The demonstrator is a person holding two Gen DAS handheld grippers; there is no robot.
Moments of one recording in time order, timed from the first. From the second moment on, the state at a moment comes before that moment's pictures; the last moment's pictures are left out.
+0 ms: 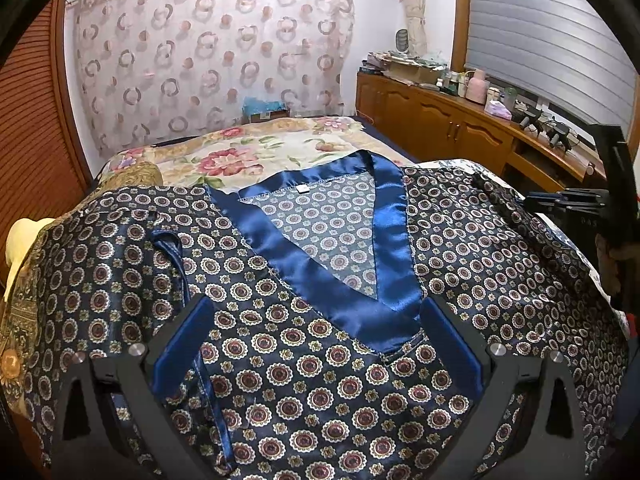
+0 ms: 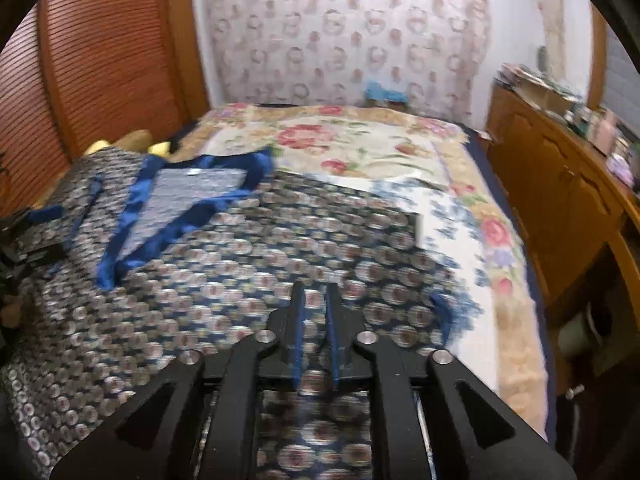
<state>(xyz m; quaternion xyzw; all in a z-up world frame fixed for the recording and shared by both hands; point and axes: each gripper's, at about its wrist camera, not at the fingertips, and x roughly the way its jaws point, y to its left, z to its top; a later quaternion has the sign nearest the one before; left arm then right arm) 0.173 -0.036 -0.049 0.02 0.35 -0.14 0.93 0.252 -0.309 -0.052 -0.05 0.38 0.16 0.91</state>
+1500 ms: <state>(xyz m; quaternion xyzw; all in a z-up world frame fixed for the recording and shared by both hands) 0.172 -0.024 -0.059 0.02 0.36 -0.13 0.92 0.274 -0.251 -0.041 -0.09 0.37 0.22 0.90</state>
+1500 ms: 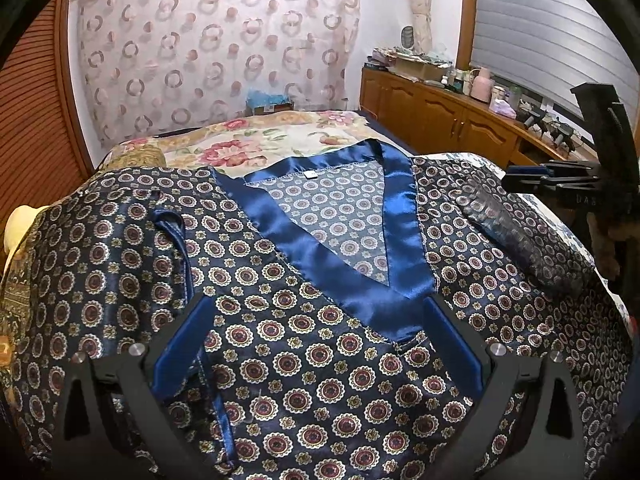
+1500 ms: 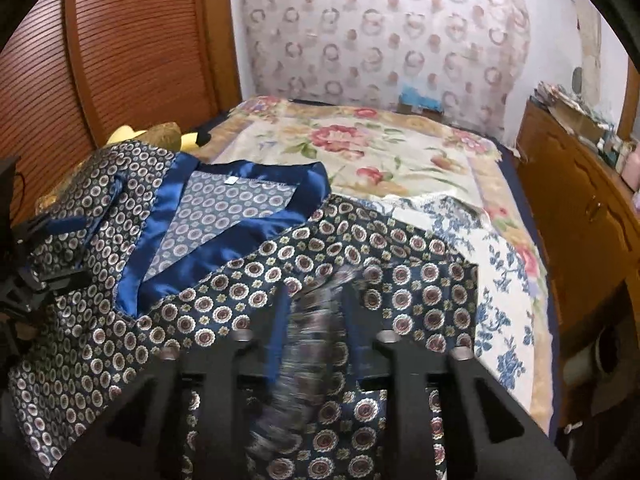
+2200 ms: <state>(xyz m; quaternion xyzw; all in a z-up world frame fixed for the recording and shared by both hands) 0.180 0.064 -0.021 -0.01 0.33 -0.07 0.94 0.301 -0.325 -0.086 -0.08 0.42 0.13 0.89</state>
